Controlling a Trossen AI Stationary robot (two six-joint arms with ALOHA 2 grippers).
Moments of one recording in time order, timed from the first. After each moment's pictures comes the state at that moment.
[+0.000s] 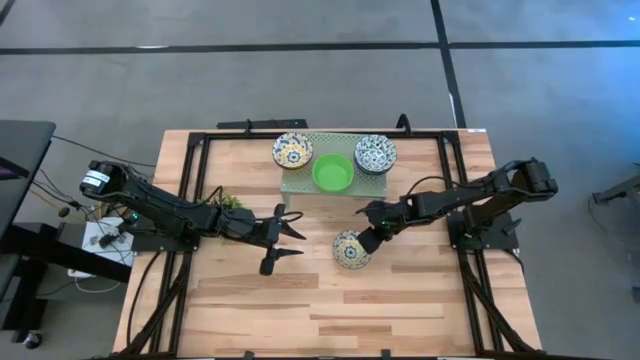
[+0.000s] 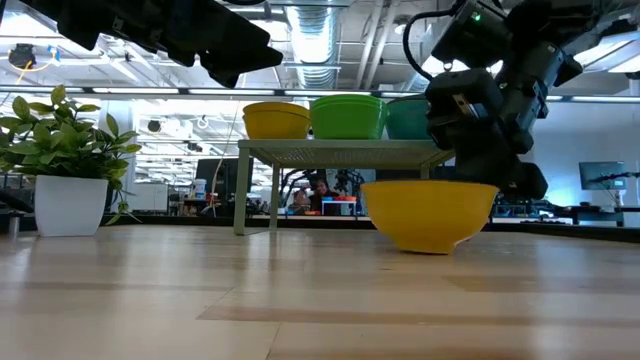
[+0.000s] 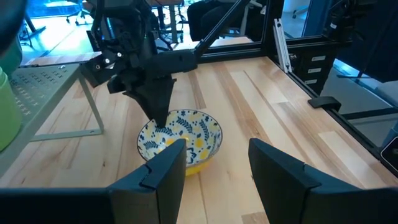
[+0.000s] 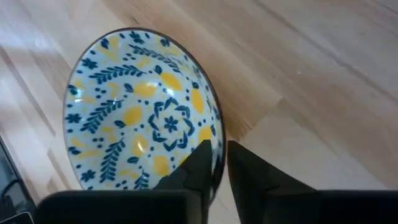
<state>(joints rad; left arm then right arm) -0.27 1.30 0.56 0.47 -0.10 0.07 0.08 1.44 0.66 -0.20 -0.09 0.99</state>
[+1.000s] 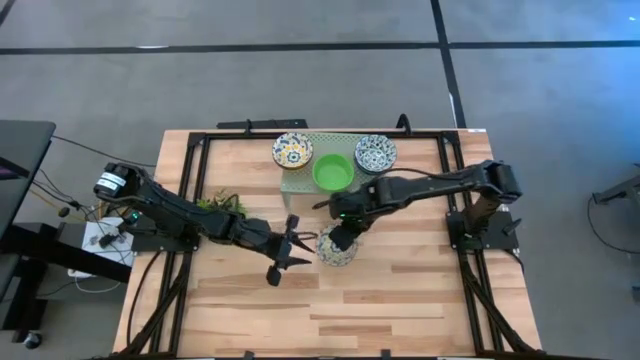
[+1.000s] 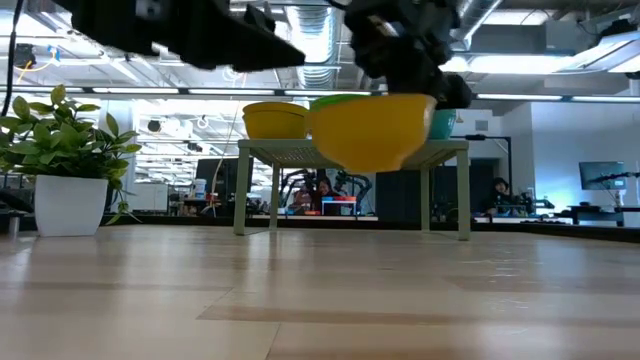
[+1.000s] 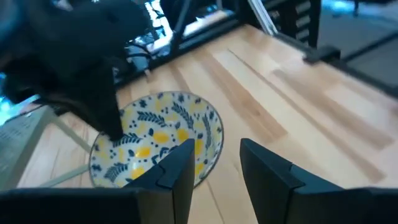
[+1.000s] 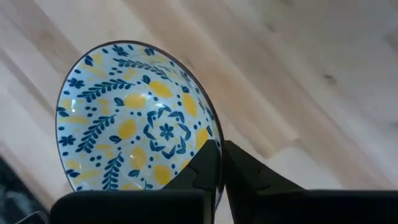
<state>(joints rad) -0.31 1.45 0.67 0.43 -0.08 0.36 0.07 1.72 1.39 -0.90 -0.02 0.83</state>
